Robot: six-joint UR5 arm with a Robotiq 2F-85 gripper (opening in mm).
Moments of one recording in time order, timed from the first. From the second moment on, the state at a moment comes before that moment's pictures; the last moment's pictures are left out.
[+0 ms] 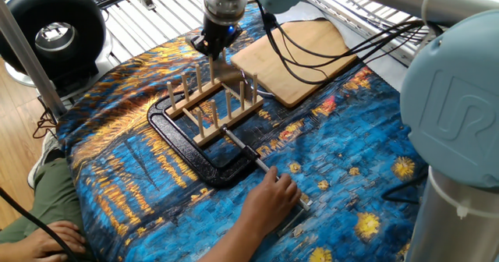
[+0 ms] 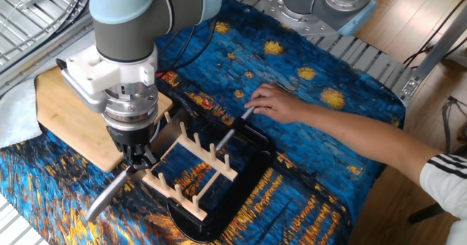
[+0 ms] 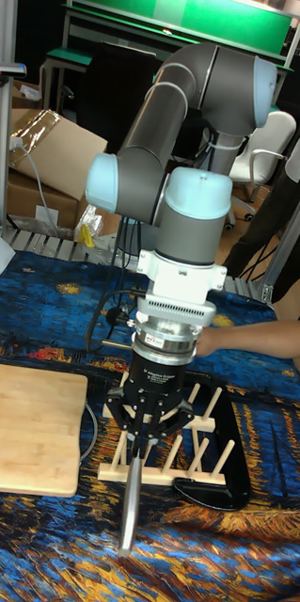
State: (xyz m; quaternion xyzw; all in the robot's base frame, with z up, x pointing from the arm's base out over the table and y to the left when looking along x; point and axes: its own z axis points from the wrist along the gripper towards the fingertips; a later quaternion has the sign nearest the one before) arm 0.695 0.028 0.083 0.05 0.99 0.03 0.14
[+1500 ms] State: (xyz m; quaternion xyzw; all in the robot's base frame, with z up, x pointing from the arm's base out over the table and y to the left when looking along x) arm 0.693 0.022 0.176 0.05 1.00 0.00 0.06
